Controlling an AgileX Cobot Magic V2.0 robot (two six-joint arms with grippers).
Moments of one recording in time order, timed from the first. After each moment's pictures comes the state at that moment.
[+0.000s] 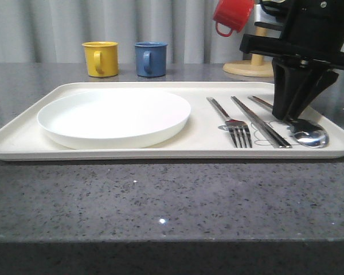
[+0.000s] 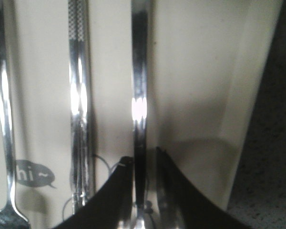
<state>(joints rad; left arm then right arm) -0.59 0.87 -0.87 0.09 0.83 0.00 0.22 1.79 -1.44 0.21 1.12 0.13</state>
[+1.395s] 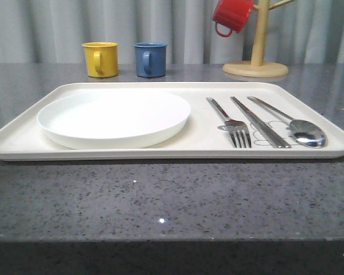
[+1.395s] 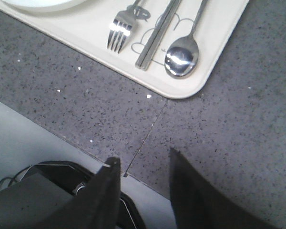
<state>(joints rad) -0.59 0.87 -0.87 0.09 0.83 0.06 0.43 0.65 -0.77 0.08 1.00 -0.02</state>
